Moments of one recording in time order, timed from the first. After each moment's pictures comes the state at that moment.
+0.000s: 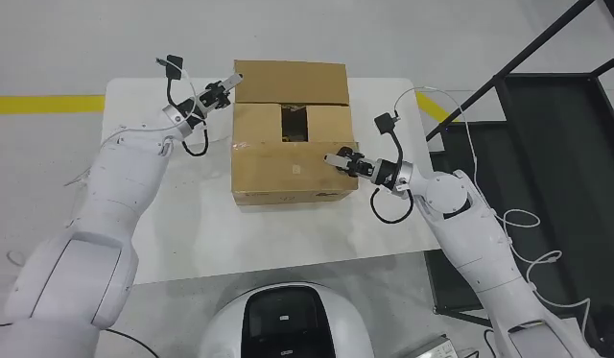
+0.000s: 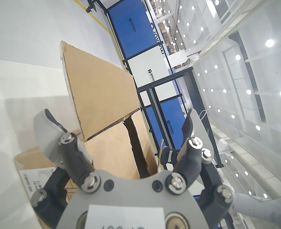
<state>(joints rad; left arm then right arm) 0.39 -1.41 -0.95 -0.26 -0.13 -0.80 -0.62 -1.19 -1.08 1.27 -1.46 0.05 -0.44 0.78</state>
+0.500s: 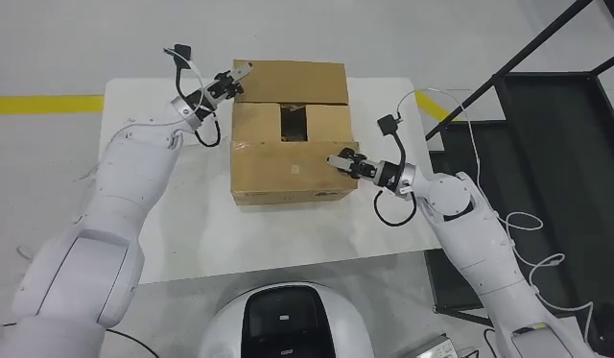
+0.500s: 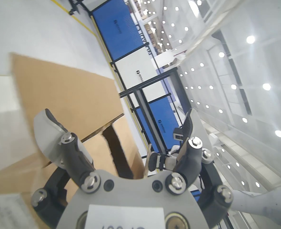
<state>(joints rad) 0.38 -1.44 -0.95 -0.29 -0.20 -0.87 -0.65 -1.22 -1.08 1.29 -1.49 0.08 -0.47 0.79</state>
